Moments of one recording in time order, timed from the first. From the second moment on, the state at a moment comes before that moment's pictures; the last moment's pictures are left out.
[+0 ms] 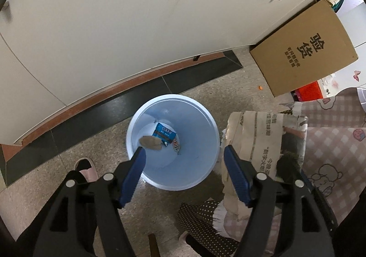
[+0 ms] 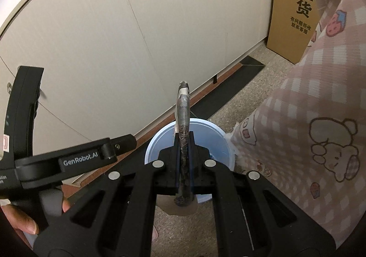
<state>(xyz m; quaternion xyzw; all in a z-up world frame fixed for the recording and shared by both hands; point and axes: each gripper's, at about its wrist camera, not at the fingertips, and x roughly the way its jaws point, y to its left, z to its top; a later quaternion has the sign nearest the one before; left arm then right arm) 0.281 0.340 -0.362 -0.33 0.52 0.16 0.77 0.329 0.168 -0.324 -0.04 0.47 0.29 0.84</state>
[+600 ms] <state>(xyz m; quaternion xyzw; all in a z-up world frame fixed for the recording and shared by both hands) 0.256 0.370 -0.329 -0.35 0.48 0.19 0.78 0.334 0.180 -0.296 0.01 0.42 0.29 0.86</state>
